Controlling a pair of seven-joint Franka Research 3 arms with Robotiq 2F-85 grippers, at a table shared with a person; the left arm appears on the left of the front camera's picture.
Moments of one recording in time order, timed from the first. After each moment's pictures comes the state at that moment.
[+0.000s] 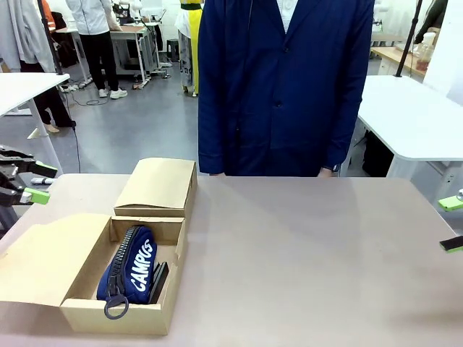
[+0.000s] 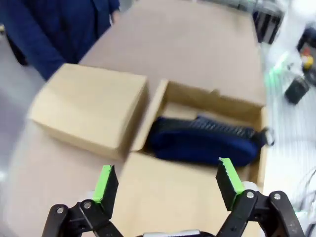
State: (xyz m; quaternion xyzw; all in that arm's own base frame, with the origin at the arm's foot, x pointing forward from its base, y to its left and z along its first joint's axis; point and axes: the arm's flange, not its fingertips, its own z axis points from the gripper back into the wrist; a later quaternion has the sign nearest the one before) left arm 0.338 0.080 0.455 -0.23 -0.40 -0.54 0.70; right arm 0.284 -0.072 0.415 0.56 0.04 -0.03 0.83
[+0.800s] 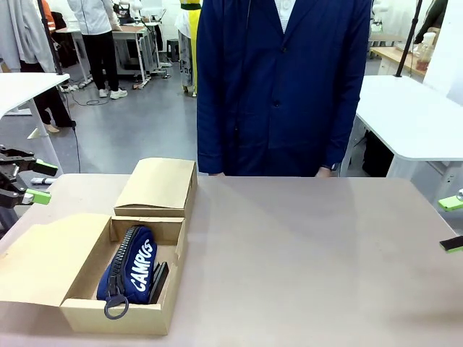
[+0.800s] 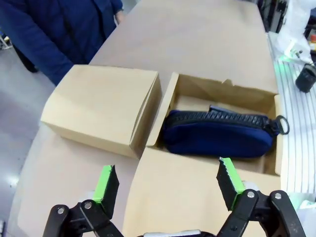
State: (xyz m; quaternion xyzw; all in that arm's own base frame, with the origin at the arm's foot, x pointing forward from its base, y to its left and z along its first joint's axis) left arm 0.343 0.084 0.450 -0.22 -0.41 -0.55 0.70; right arm 0.284 -0.072 0.415 0.56 0.04 -0.03 0.83
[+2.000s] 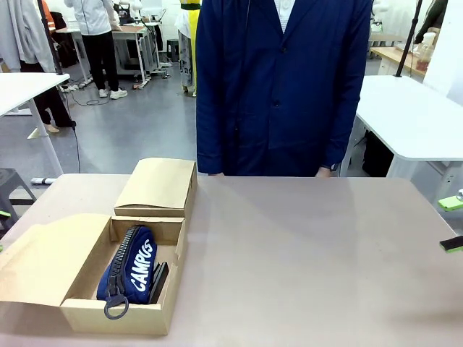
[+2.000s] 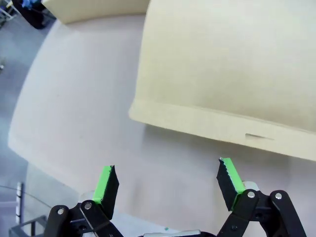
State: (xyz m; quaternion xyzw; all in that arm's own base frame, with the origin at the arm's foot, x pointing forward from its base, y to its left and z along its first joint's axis) left arm 0.350 0.224 0.318 -0.10 -0.34 -0.59 0.72; right arm 0.284 -0.072 0.415 0.56 0.04 -0.03 0.83
